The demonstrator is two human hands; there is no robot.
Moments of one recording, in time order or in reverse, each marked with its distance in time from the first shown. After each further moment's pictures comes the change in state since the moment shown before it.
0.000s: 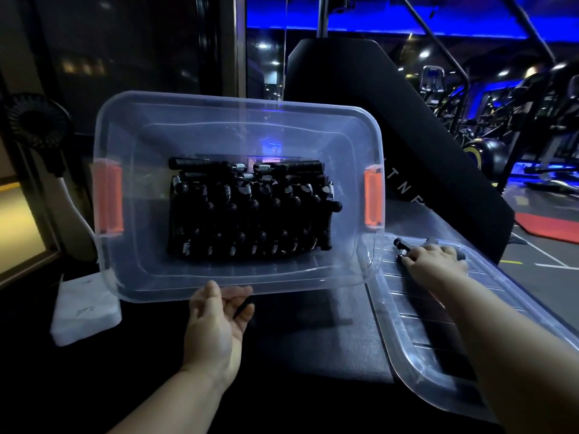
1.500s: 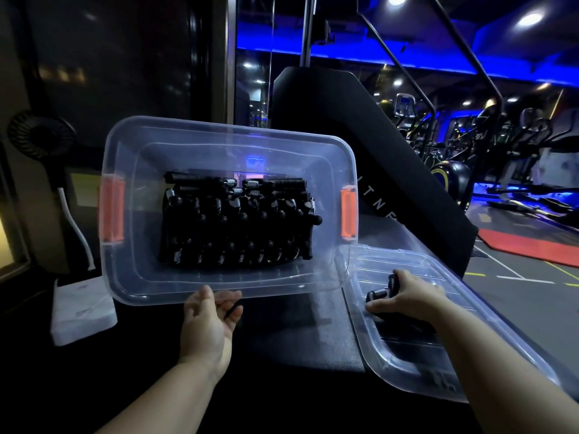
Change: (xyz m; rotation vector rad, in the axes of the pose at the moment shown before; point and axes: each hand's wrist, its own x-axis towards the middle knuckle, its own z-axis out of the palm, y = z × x) left_hand -0.003 0.002 -0.001 -0.026 0.012 -0.048; right_hand -0.093 0.005 -0.040 0.213 -0.128 -0.052
